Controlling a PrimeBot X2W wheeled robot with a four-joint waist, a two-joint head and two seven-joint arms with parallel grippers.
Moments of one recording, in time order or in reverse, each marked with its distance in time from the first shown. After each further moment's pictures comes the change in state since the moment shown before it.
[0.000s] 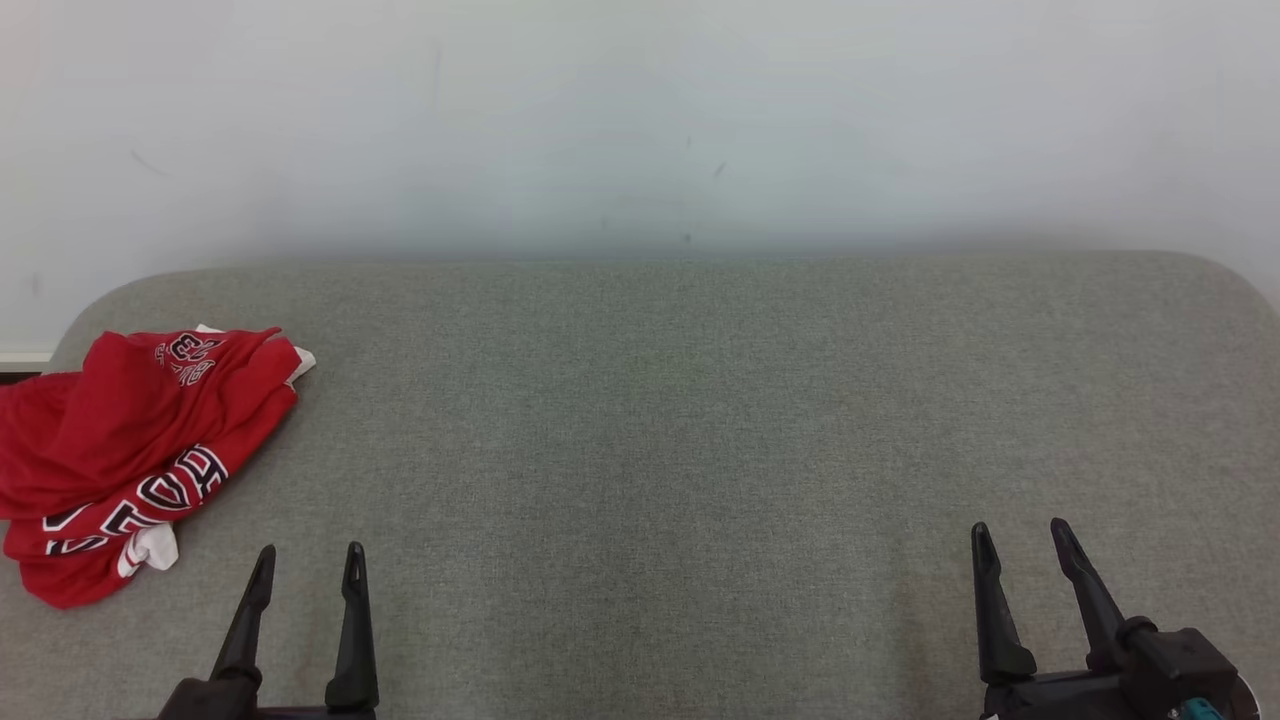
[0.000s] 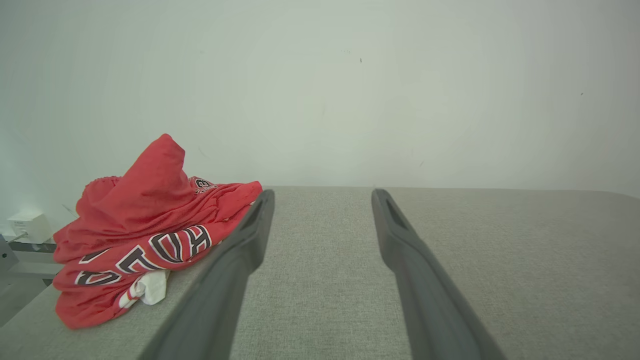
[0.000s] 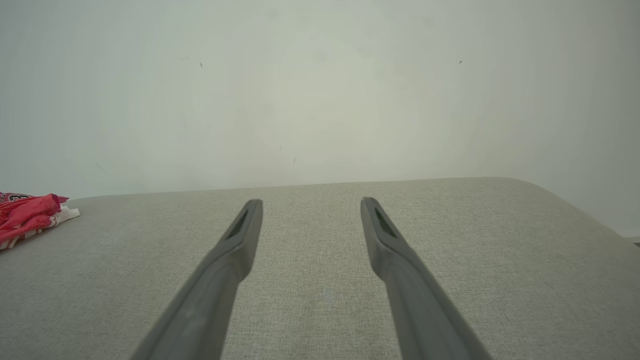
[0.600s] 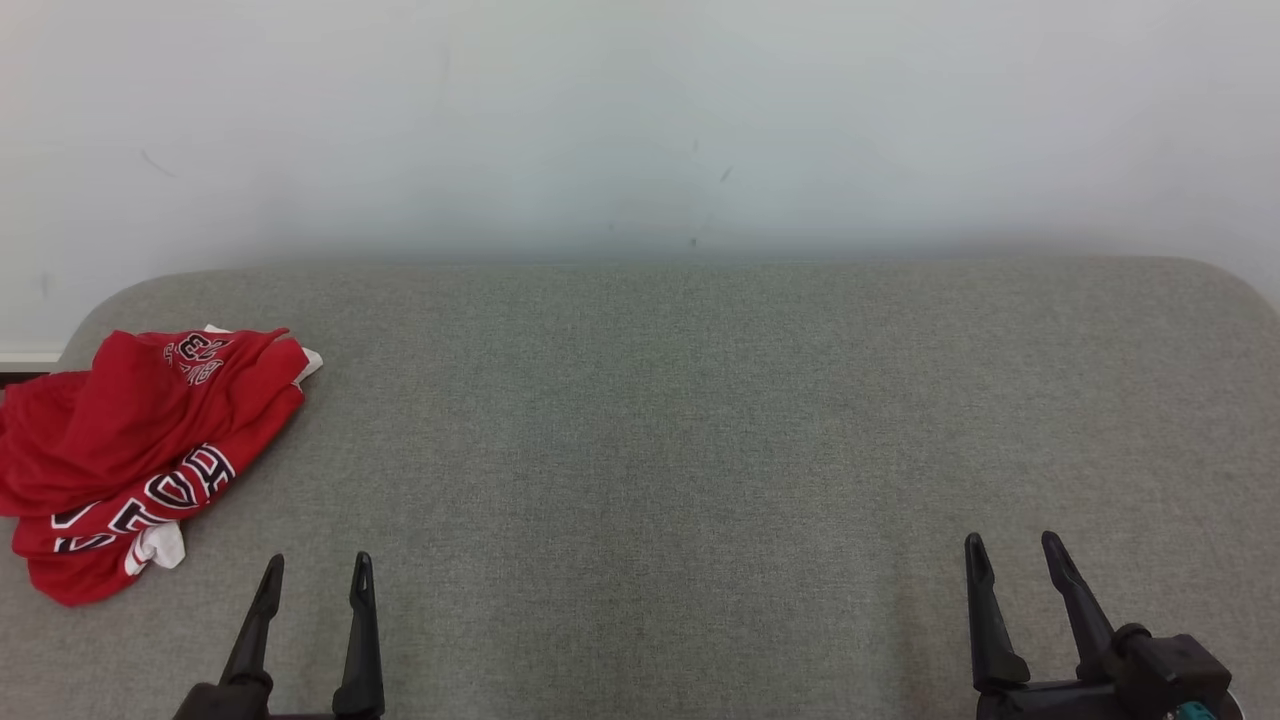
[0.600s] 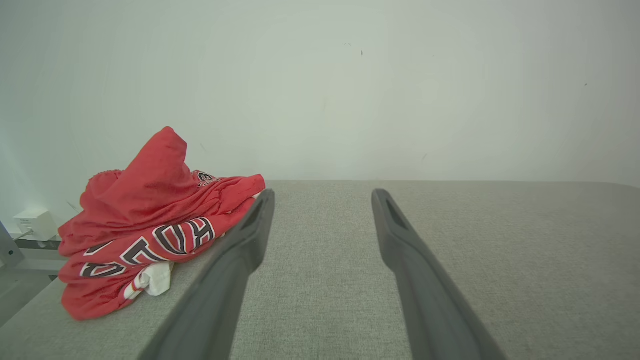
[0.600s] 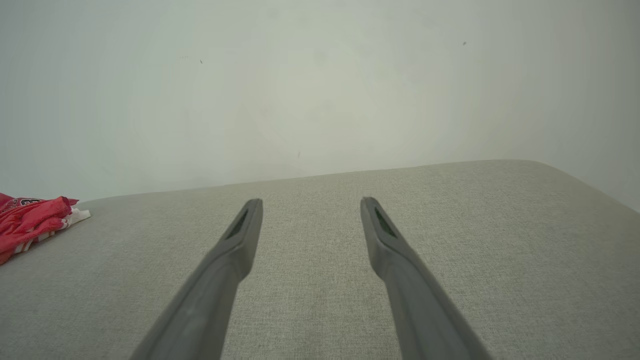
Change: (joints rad) left arm 0.000 -0.025 0.023 0.033 0.044 -0.026 -0.012; right arm 0.003 0.008 0.008 0.024 0.046 0.000 0.001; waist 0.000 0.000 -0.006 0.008
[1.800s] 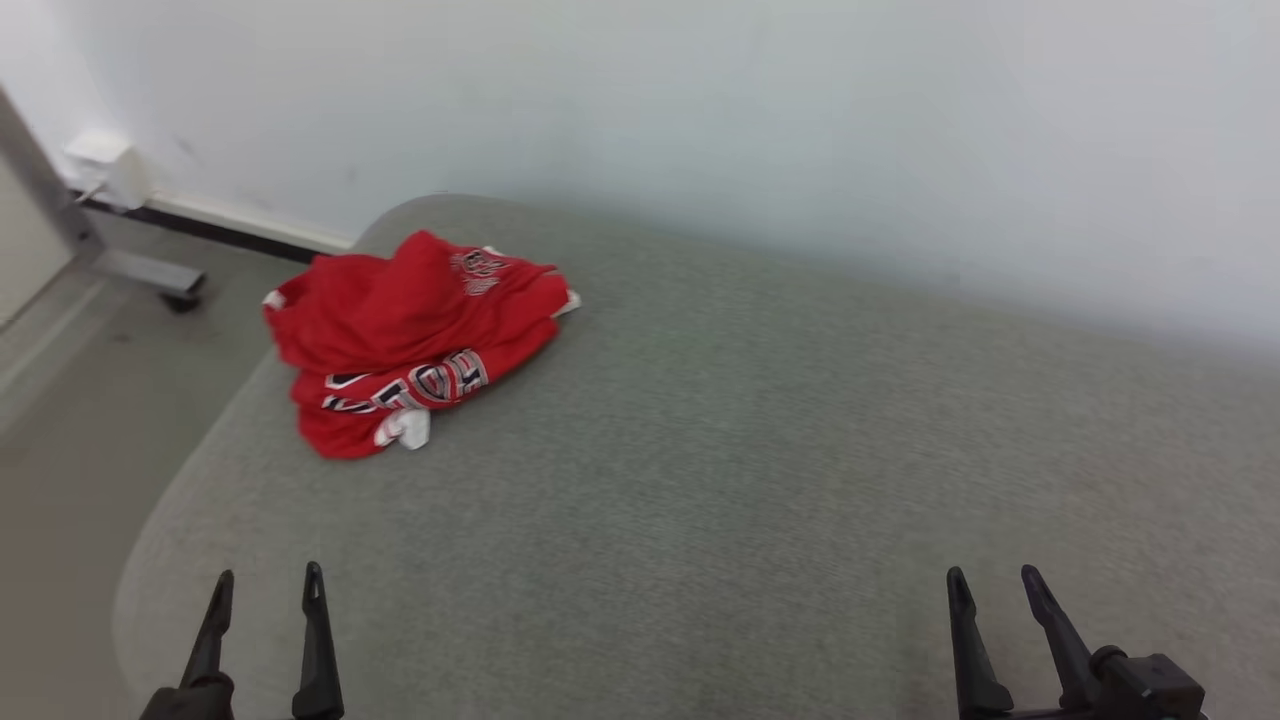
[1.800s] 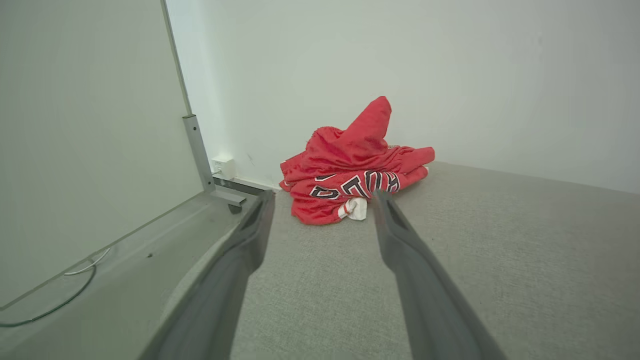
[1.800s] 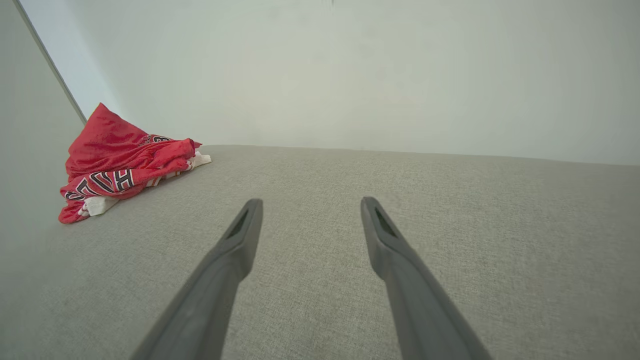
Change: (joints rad) left arm -0.015 0.008 0.051 0.059 0.010 0.029 0.000; right arm 0.027 0.004 0.012 0.031 0.005 0.000 0.023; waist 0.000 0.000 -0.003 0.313
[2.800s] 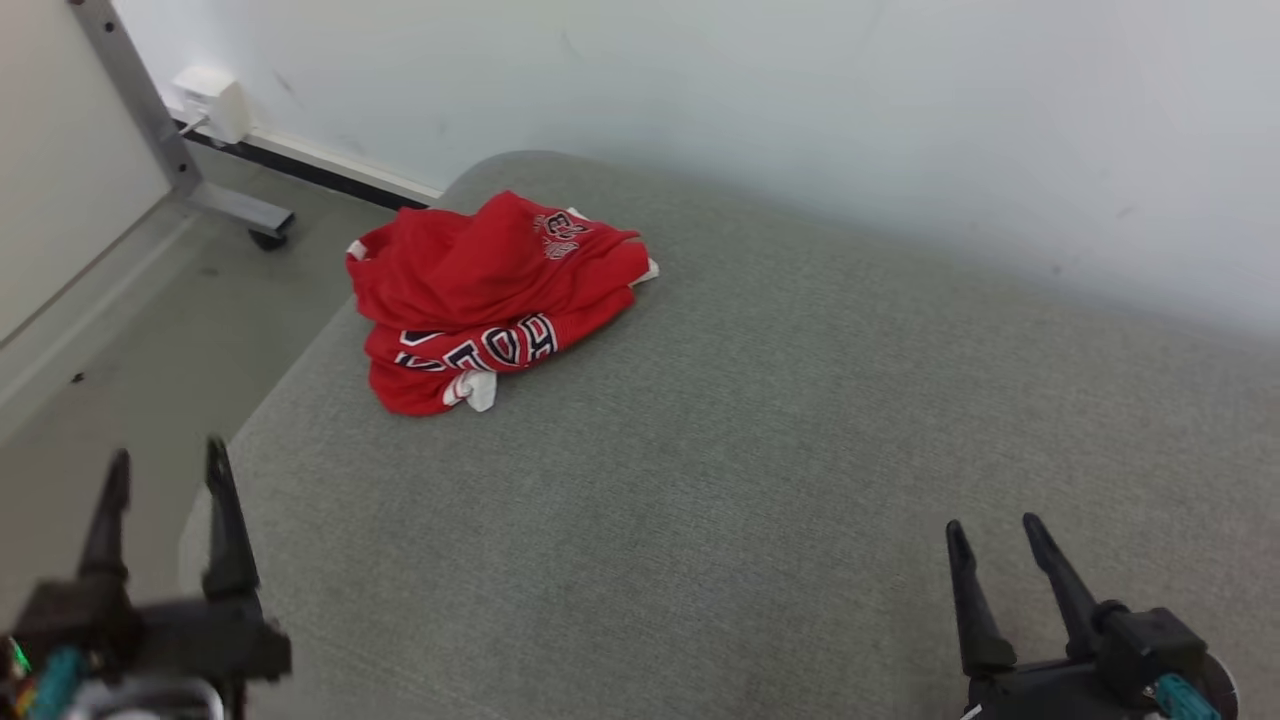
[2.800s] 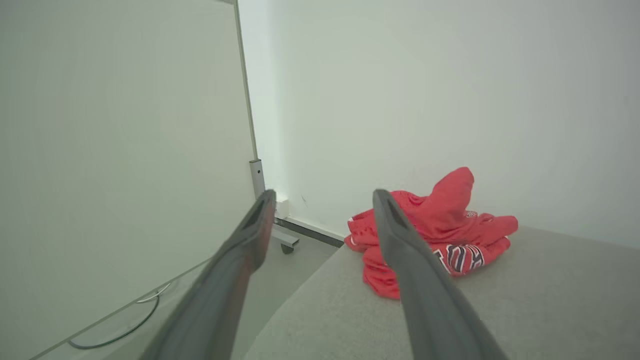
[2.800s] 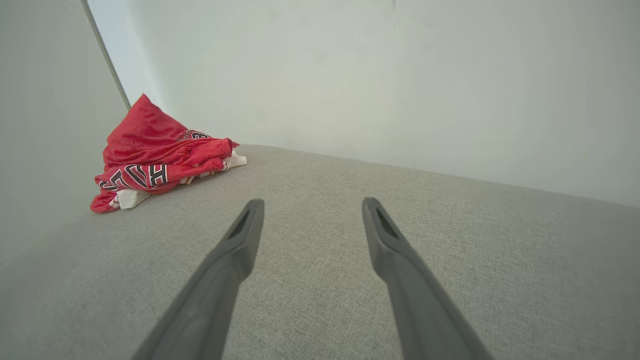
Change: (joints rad) left arm -0.154 0.049 0.080 -0.001 -0.032 0.005 0.002; right arm -0.068 -0.030 0.023 0.001 -0.036 0.000 0.001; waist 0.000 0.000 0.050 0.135
